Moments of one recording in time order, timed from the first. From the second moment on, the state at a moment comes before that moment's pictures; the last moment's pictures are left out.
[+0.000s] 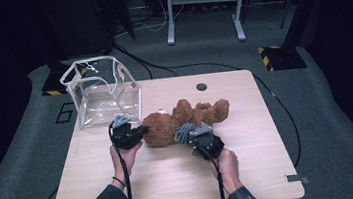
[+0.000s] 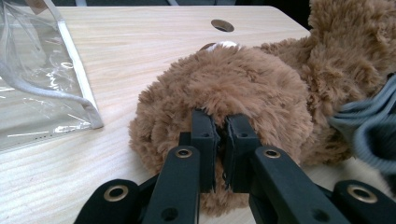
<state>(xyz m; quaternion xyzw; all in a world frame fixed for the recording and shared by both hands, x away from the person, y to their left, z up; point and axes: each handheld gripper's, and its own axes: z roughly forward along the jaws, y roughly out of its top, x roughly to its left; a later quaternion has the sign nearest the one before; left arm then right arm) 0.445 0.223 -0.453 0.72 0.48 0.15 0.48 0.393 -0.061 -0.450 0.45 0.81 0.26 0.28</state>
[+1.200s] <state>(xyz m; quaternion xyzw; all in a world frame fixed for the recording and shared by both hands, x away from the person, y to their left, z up) 0.454 0.224 -0.455 0.72 0.48 0.14 0.48 0.428 -0.057 -0.412 0.45 0.81 0.28 0.26</state>
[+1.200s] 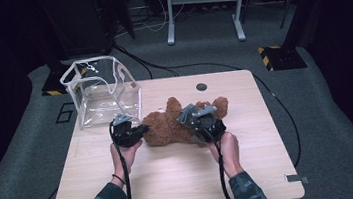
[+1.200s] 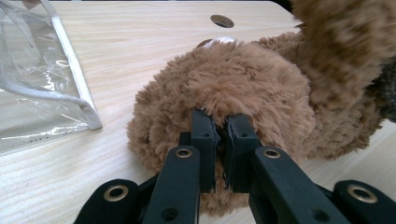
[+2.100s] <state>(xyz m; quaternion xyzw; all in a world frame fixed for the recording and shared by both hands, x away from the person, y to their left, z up) 0.460 0.227 -0.458 0.73 0.47 0.12 0.49 0.462 -0.087 -0.411 0.50 0.79 0.25 0.25</state>
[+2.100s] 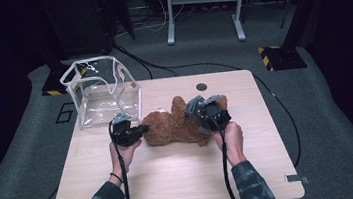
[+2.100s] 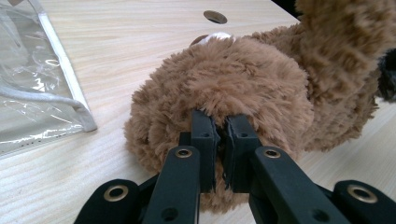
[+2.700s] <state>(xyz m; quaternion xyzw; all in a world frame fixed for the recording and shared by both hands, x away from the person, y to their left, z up) 0.462 0.228 -0.458 0.73 0.47 0.12 0.48 0.460 -0.107 -0.396 0.51 0.77 0.27 0.27</state>
